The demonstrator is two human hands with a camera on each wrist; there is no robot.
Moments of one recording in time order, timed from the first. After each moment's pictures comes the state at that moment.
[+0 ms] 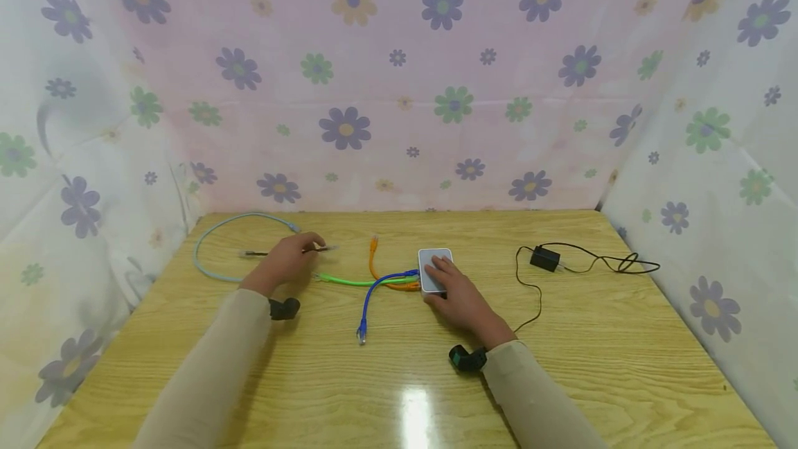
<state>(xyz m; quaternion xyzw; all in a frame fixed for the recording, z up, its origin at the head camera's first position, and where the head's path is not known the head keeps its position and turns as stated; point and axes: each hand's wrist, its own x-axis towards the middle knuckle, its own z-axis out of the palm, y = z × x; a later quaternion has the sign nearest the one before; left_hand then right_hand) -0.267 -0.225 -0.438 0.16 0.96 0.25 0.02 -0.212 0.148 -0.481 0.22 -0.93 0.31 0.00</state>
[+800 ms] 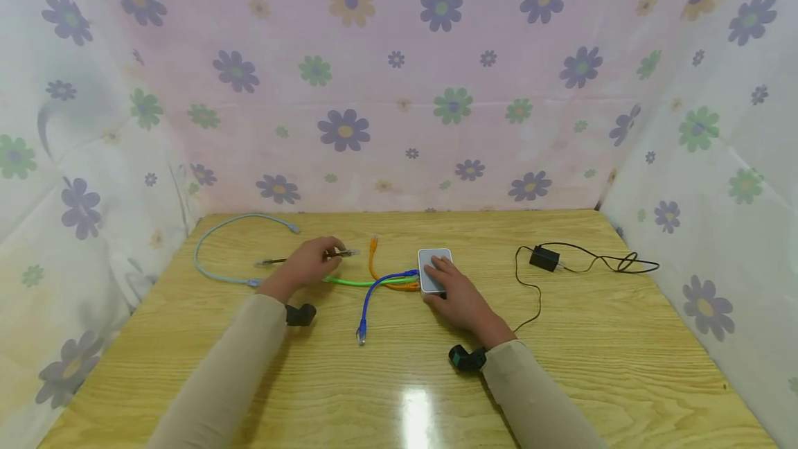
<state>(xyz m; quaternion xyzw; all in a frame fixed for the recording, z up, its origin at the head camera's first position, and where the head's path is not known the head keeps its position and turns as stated) -0.264 -0.185 -0.437 0.20 0.95 0.26 0.02 -0.212 0.148 -0.480 0.22 -0.93 0.30 0.00</state>
